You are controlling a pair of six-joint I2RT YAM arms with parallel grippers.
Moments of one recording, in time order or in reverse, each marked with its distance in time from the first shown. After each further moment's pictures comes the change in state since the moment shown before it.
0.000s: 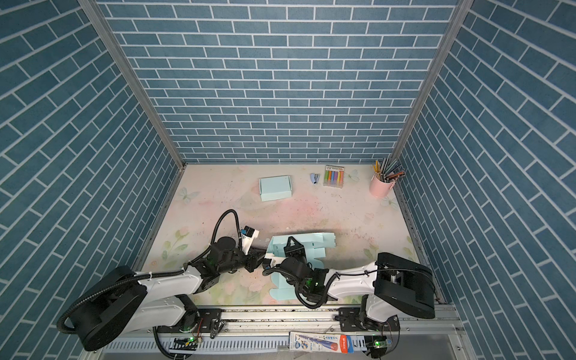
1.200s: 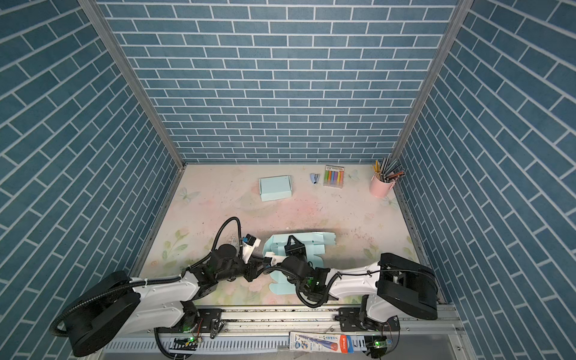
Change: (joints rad) left arm -0.080 -0.041 -0.041 -0.020 -0.015 -0.018; right arm -0.018 -0.019 0.000 -0.001 -0.010 0.002
